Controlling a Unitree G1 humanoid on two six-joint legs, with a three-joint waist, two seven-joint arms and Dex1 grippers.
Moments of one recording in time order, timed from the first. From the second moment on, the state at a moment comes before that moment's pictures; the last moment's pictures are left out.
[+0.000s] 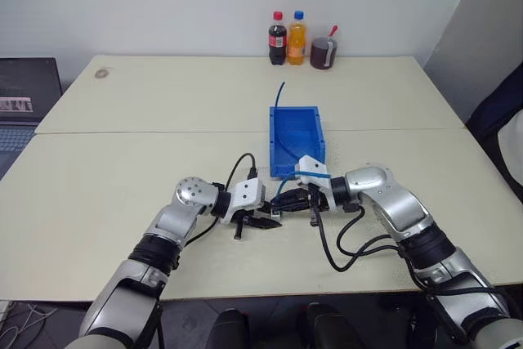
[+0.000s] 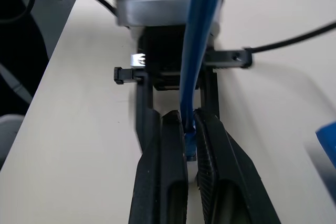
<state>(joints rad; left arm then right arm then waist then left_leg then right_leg) -0.54 0.48 -0.29 0.32 -0.12 -0.01 -1.34 -0.59 -0.42 0.36 0.00 0.24 0.53 1.10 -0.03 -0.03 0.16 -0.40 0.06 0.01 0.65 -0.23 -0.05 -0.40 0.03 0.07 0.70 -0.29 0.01</state>
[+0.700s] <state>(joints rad) -0.28 0.53 0.03 -0.38 -0.32 0.52 -0.84 -1.05 -0.34 -0.06 0.46 0.47 1.02 0.74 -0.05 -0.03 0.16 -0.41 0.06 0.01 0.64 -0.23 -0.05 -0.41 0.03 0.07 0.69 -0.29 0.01</state>
